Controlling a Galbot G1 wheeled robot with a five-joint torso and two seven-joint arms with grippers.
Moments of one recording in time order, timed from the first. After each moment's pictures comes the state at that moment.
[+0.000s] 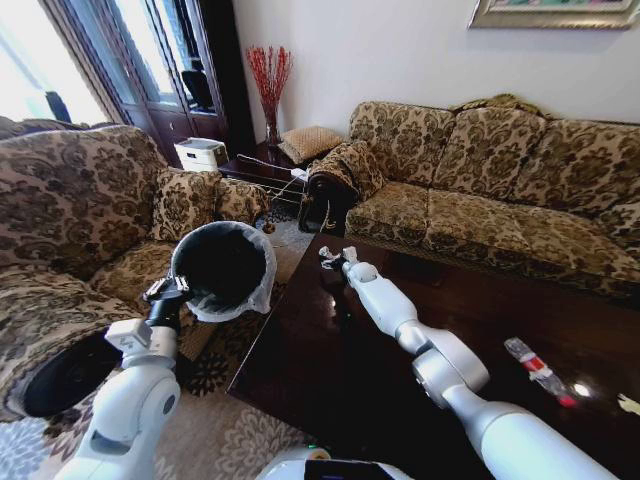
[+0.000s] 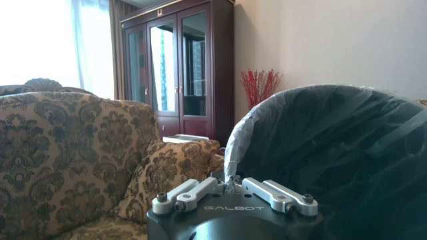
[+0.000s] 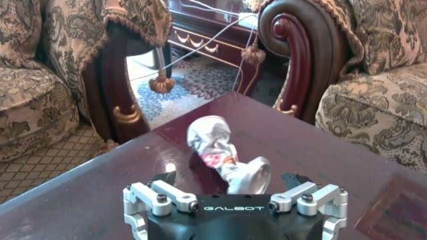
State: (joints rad) left arm 1.53 -1.21 -0.79 -2.40 -0.44 0.30 -0.35; right arm -0.22 1.52 -0.06 0.54 0.32 -0.19 -0.12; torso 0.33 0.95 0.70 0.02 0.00
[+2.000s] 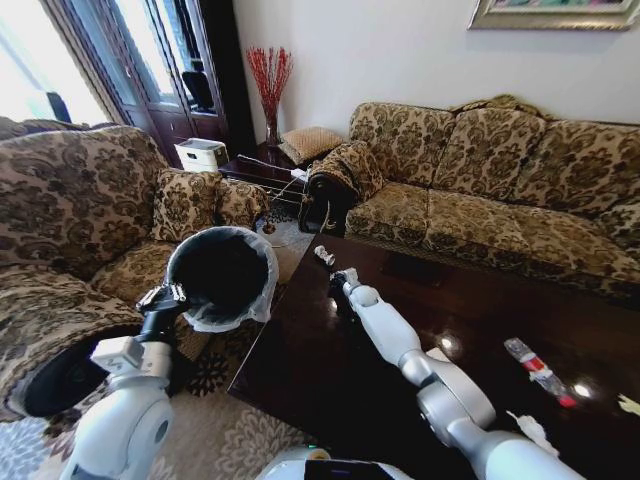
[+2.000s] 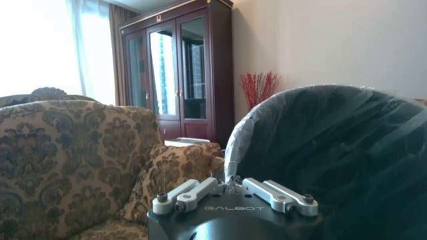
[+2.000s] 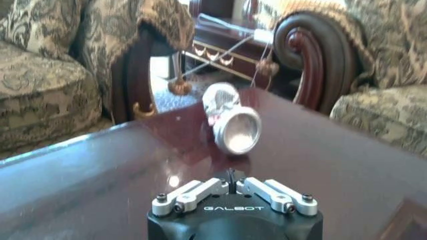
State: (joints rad) left arm 1.65 -1.25 -0.82 -2.50 -0.40 0.27 -0.33; right arm -0.41 1.48 -0.01 0.72 0.21 -0.05 -0.12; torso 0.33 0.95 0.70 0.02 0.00
